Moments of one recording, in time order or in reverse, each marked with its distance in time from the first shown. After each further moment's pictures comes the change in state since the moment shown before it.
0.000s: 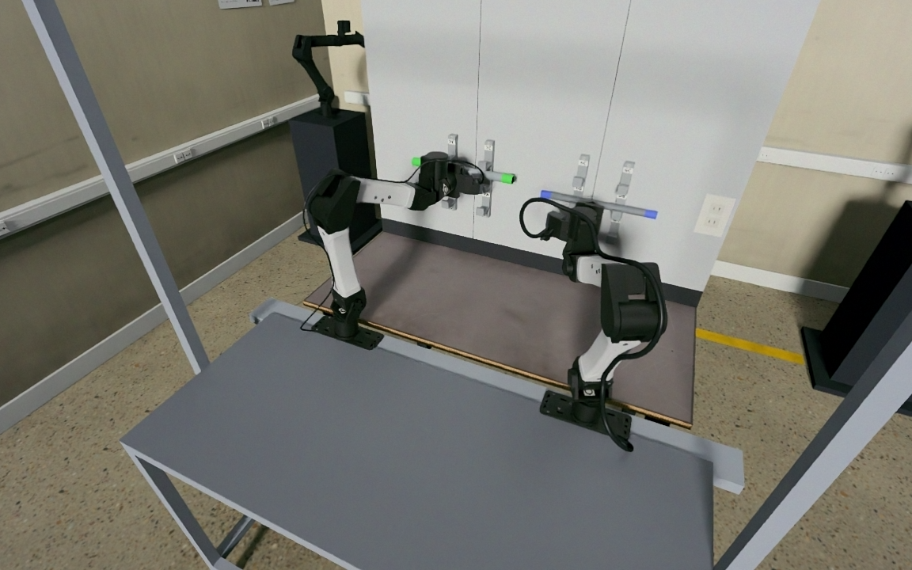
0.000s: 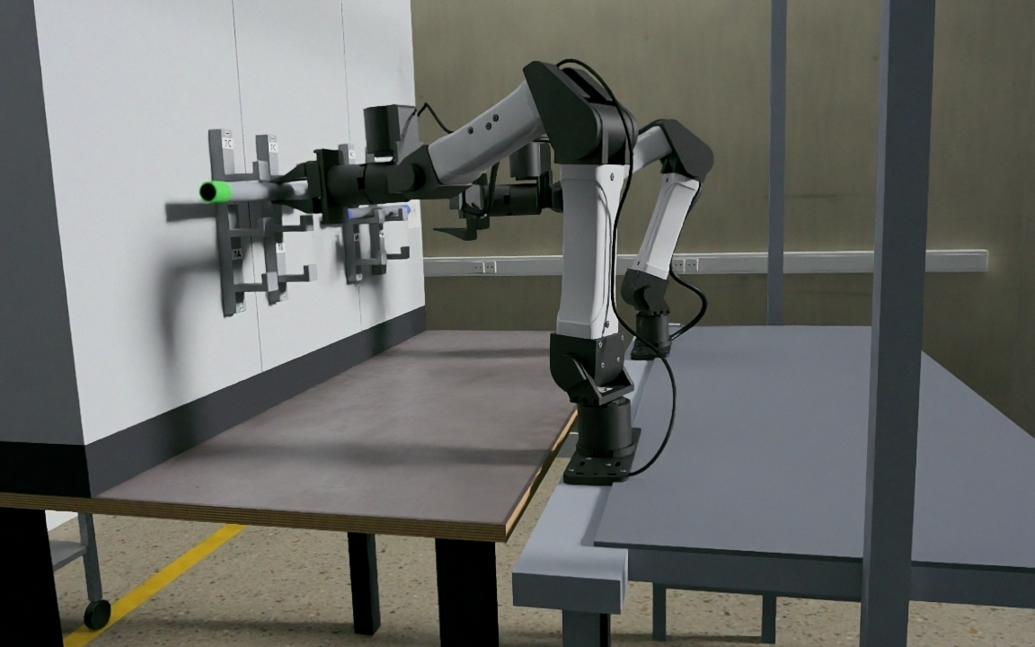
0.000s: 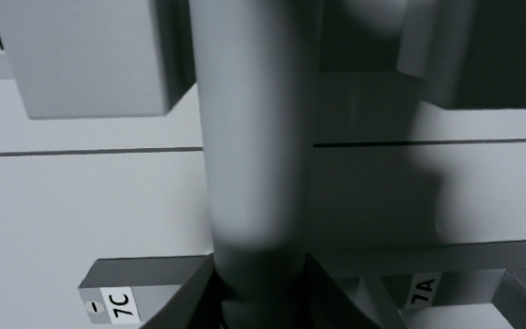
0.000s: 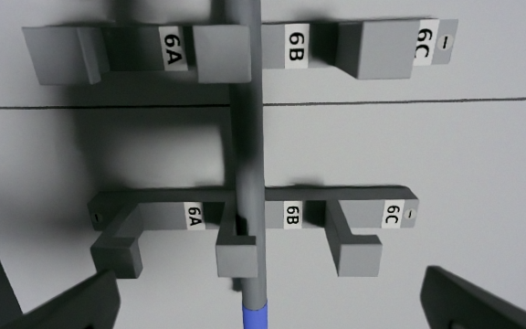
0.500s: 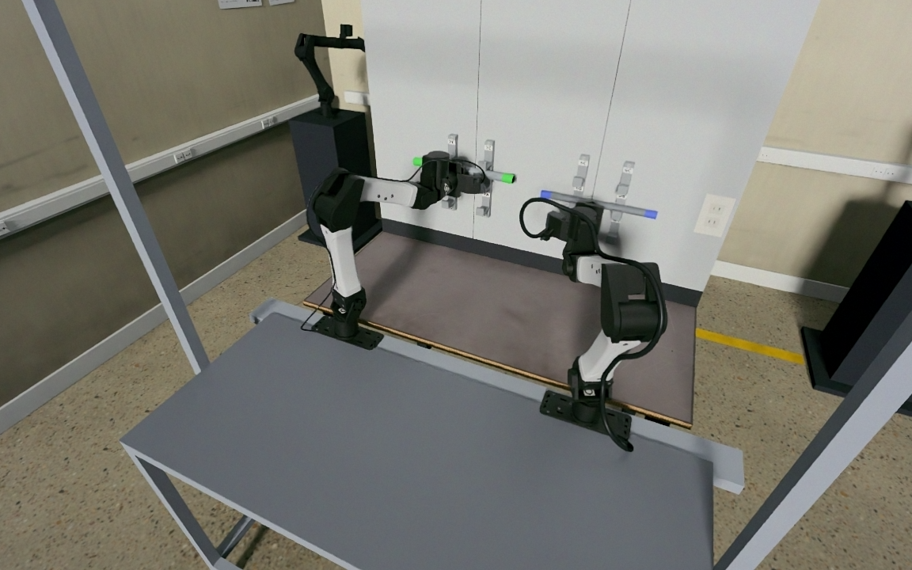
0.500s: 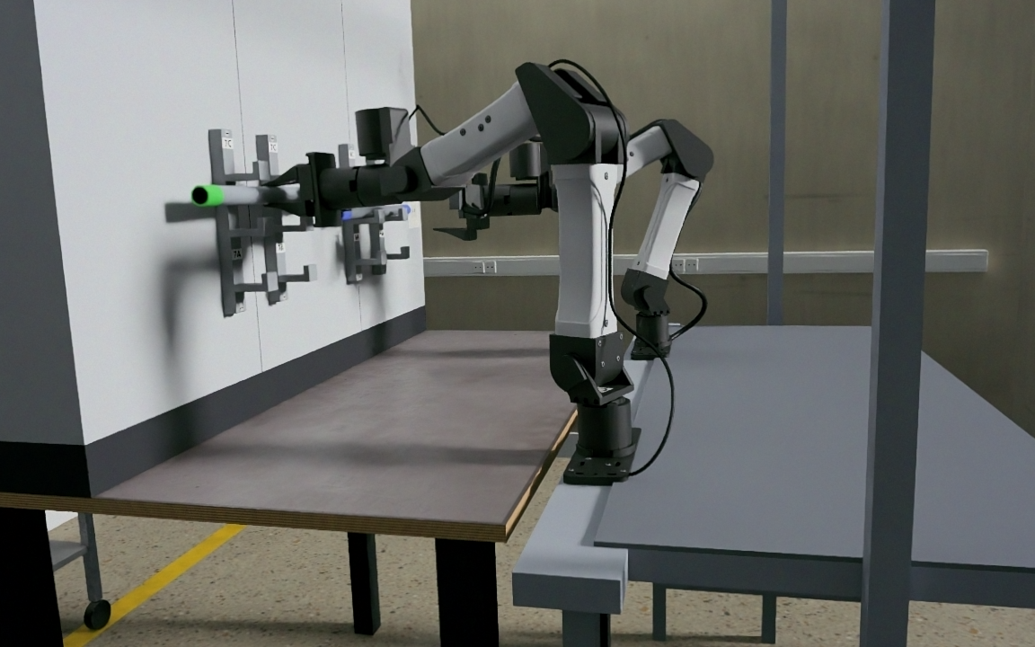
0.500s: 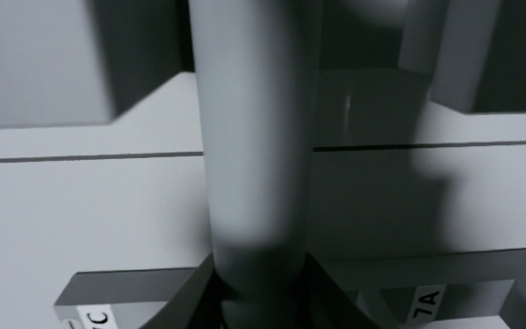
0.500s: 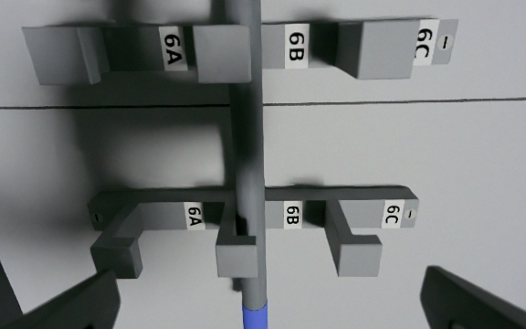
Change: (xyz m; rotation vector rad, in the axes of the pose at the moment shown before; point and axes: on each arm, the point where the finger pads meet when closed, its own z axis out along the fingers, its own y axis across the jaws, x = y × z) left arm 0.002 -0.003 0.011 0.007 0.004 0.003; right arm 0.000 0.000 0.000 0.000 0.000 0.000
